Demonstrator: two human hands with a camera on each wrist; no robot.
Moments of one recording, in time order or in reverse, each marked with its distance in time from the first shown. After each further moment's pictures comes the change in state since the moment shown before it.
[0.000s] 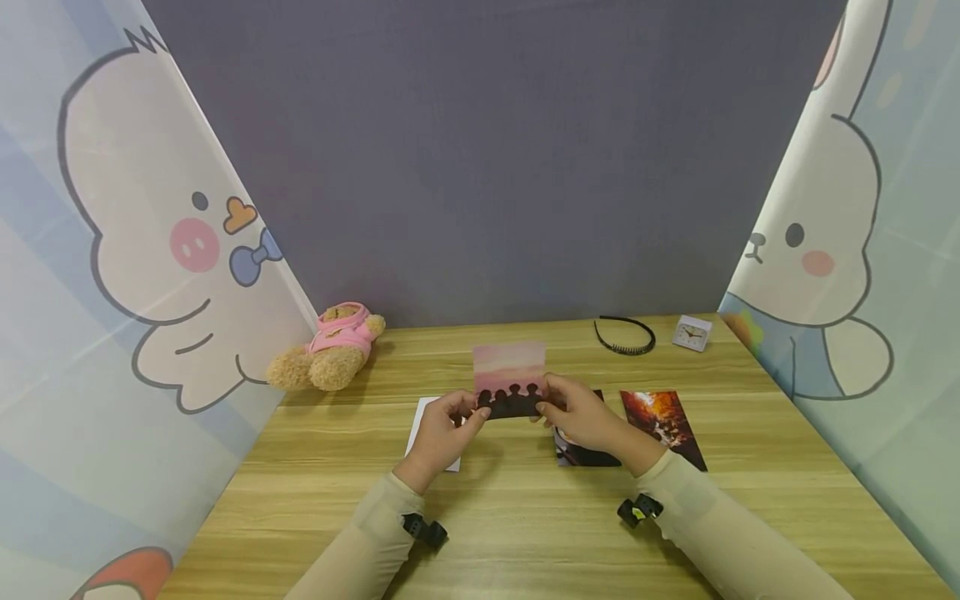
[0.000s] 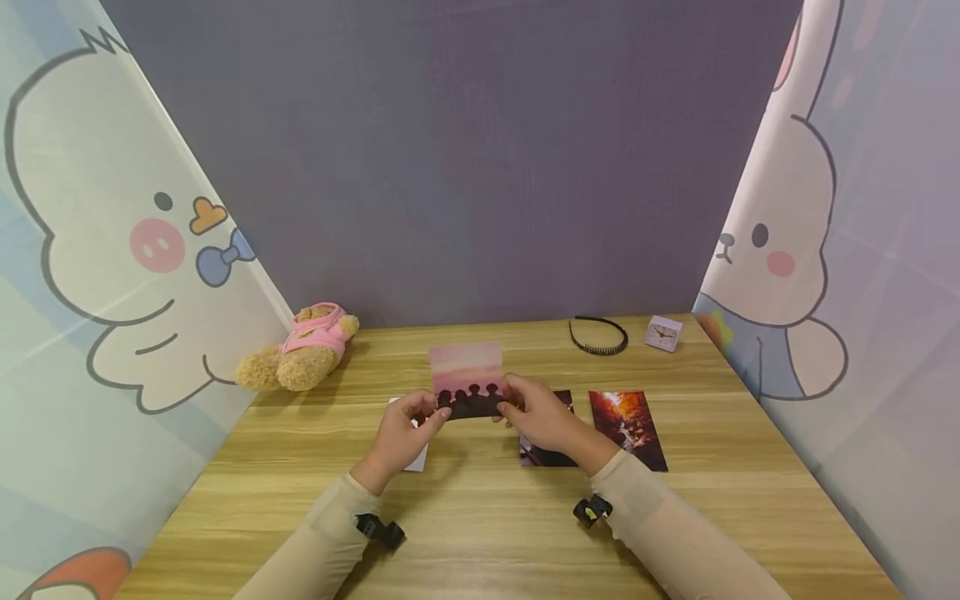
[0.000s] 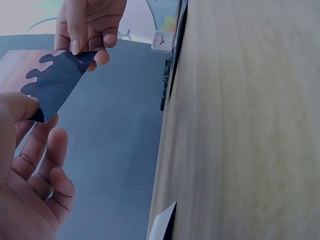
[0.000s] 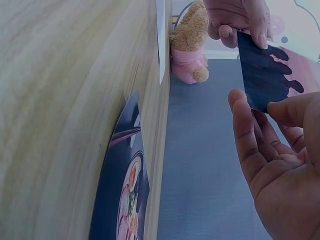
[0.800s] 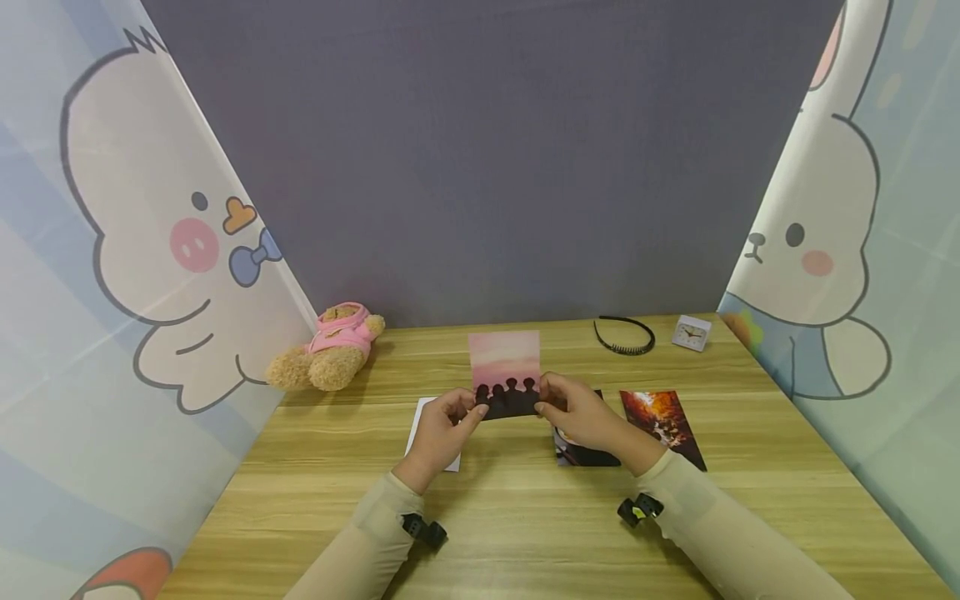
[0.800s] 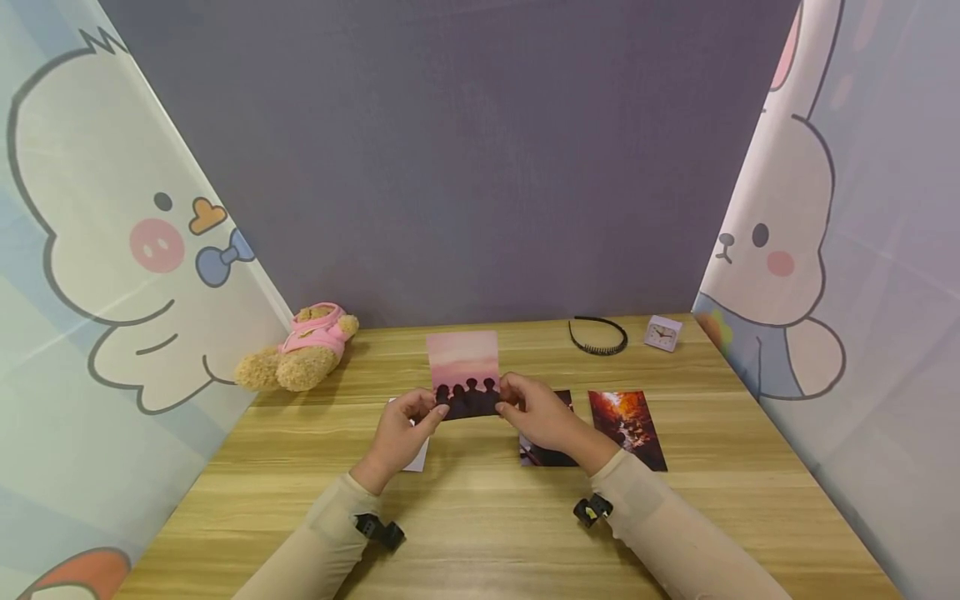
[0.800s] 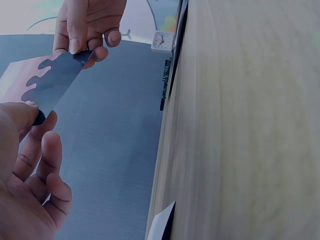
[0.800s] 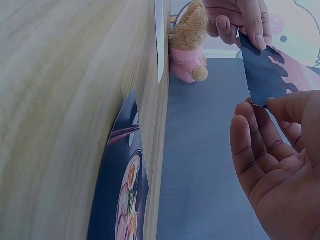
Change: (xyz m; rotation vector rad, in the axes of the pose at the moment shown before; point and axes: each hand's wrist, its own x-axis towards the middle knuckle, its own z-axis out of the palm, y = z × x) left_hand 0.001 0.011 0.003 -0.002 0.060 -0.056; right_hand -0.002 -0.002 -0.002 -0.058 0.027 -0.015
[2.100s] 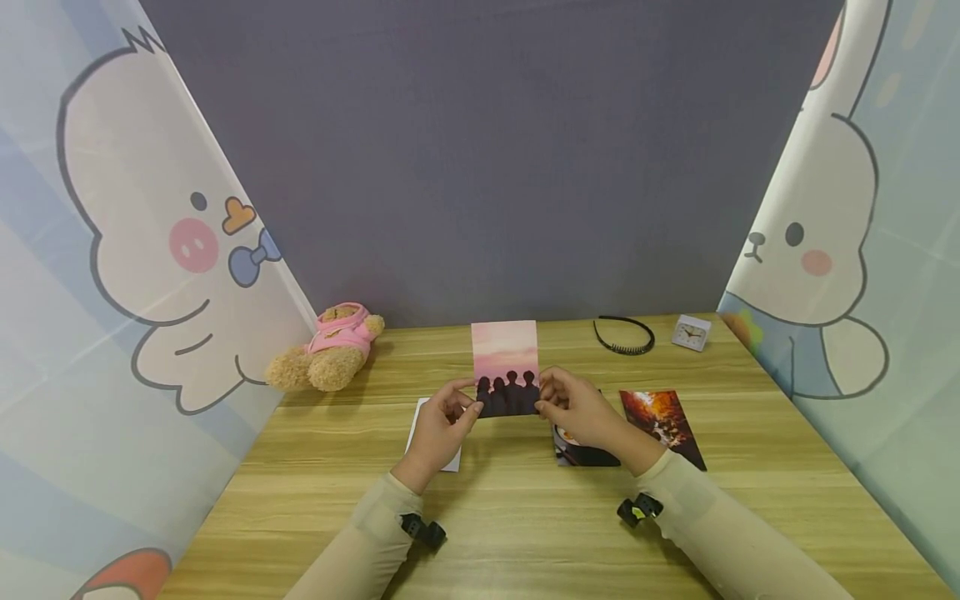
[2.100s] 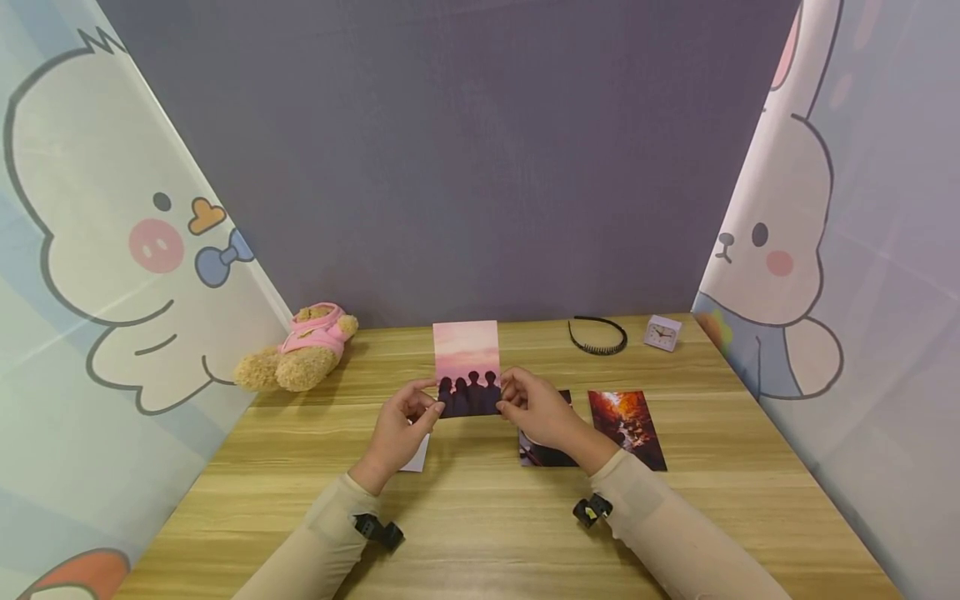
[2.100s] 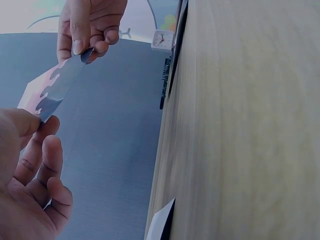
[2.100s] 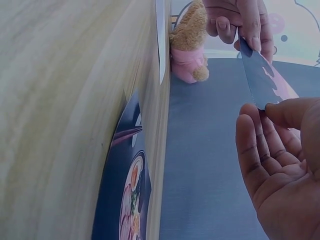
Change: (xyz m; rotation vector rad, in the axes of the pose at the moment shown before) left_hand 0.003 -0.011 -0.005 0.001 -0.021 0.003; right_hand 0.003 0.008 0.001 0.032 0.067 -0.007
